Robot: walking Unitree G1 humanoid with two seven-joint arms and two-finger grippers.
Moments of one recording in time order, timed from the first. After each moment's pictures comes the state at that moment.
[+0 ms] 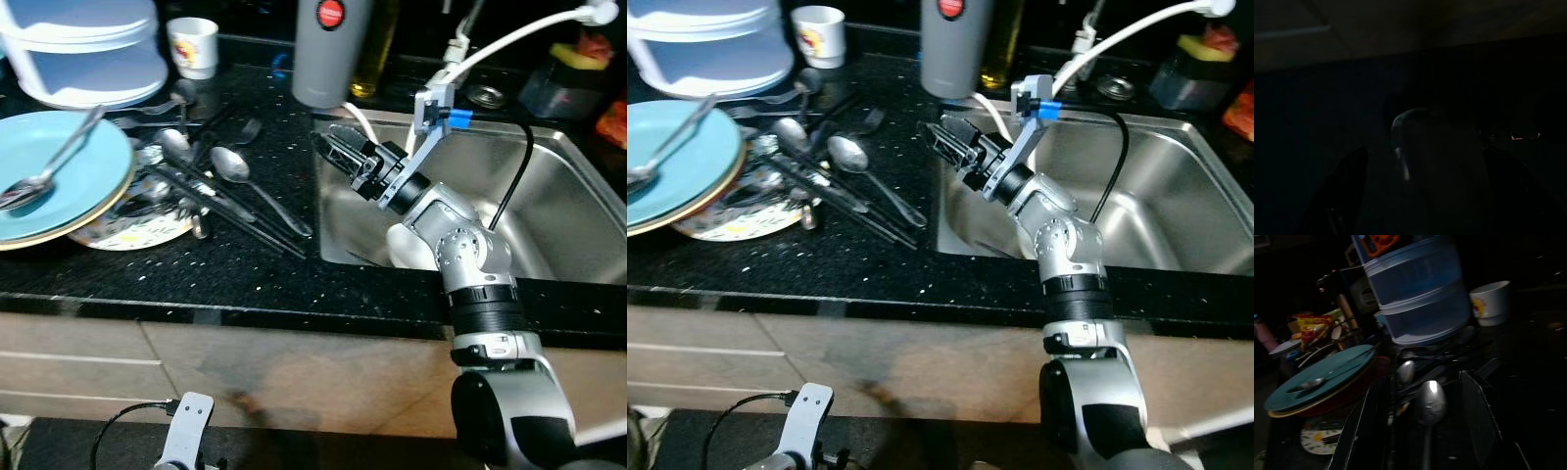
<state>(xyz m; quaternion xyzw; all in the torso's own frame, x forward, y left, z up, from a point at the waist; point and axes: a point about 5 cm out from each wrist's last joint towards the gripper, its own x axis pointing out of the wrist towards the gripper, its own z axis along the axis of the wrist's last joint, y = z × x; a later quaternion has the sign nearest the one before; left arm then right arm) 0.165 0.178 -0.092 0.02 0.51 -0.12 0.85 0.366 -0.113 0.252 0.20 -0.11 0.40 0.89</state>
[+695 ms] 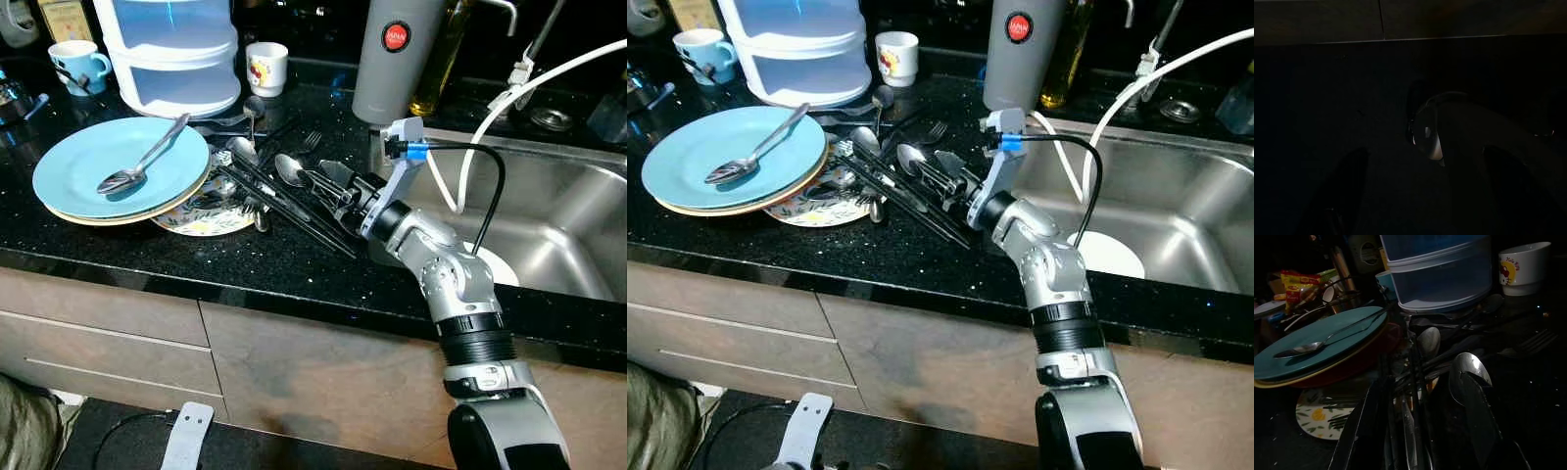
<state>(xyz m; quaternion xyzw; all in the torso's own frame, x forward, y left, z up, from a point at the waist) 0.163 0.179 -0.093 0.02 0.51 -0.11 0.85 0.361 -0.095 0.231 0.13 -0.06 0.37 0.92</state>
